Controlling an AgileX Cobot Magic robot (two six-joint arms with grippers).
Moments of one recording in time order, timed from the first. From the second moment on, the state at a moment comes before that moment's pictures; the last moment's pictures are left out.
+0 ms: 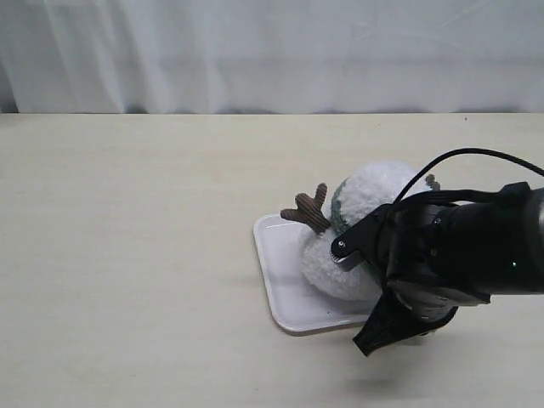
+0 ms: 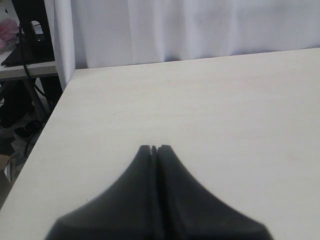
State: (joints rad) left arm -0.04 0.00 0.00 0.04 0.34 0.05; right arm 0.70 1.71 -0.78 -0.70 0.78 0.72
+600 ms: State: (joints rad) left arm -0.04 0.00 0.00 0.04 0.34 0.05; right arm 0.70 1.71 -0.83 -0.78 0.93 0.85
